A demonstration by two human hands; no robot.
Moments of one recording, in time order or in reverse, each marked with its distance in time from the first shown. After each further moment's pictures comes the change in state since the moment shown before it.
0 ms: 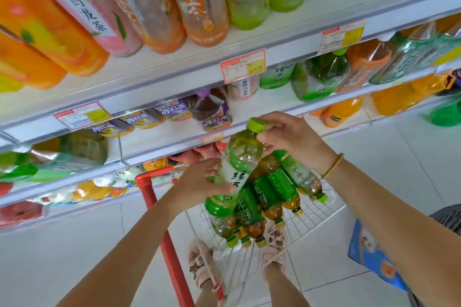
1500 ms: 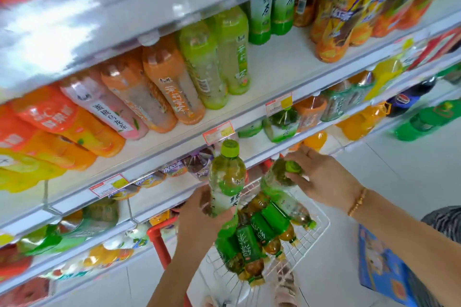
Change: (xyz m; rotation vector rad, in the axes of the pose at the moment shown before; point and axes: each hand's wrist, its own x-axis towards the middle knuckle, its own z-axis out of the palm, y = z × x) left_hand -0.073 0.099 0.028 0.076 0.467 0.163; right_hand -0.101 -0.059 -0.053 -1.279 0.358 -0.530
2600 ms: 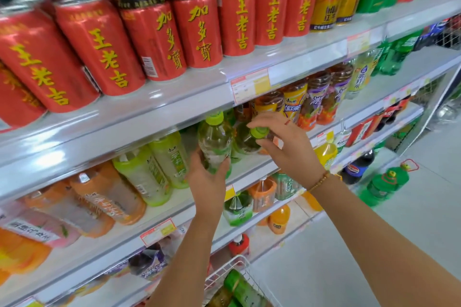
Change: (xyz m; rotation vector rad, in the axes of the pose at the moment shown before) left_hand 0.146 0.213 0.113 -0.312 0.358 0.492; right_hand 0.117 0.101 -0.156 0.264 0.481 -0.082
